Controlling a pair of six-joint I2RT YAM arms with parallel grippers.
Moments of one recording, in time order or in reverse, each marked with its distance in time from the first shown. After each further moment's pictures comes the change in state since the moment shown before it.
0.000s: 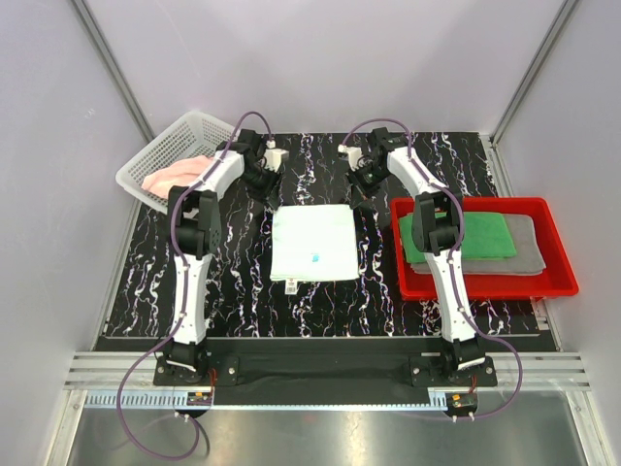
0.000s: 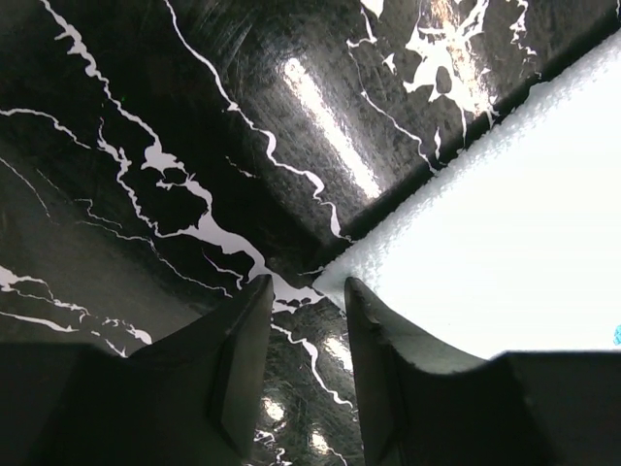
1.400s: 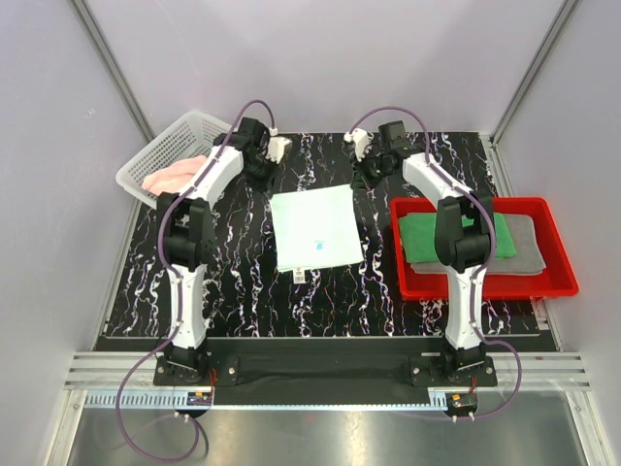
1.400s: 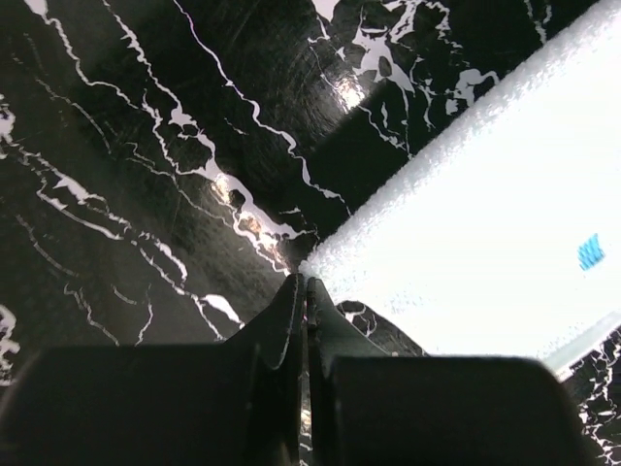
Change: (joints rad) left arm -0.051 -0.189 -0.071 -0.007 -0.135 -0.007; right arm -0.001 -0.403 -0.512 0.511 0.009 -0.054
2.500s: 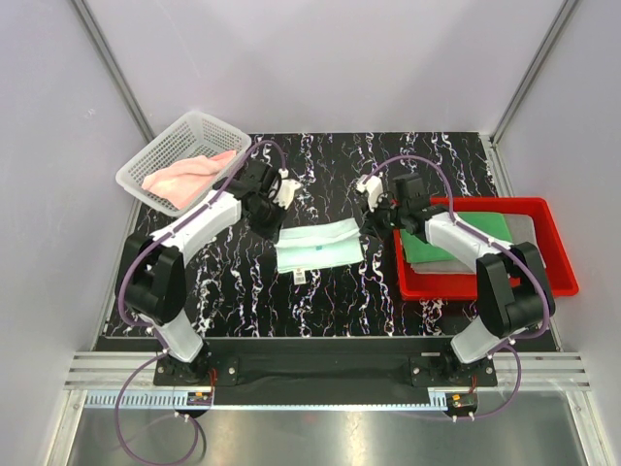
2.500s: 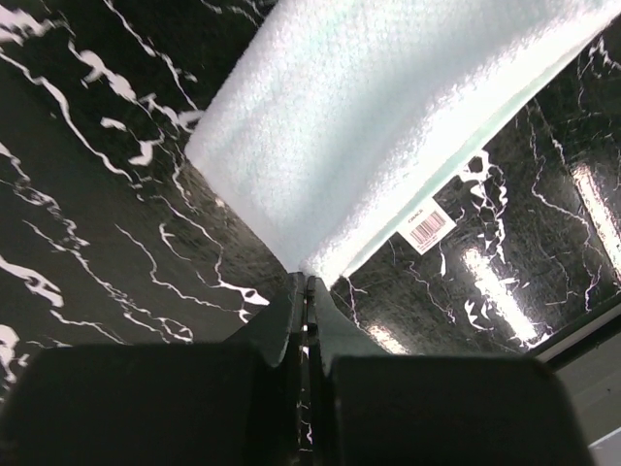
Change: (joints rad) left arm -0.189 -0.507 -0.630 0.125 -0.049 -0.107; right arm 0.063 -0.594 -0.822 0.335 0.025 0.079
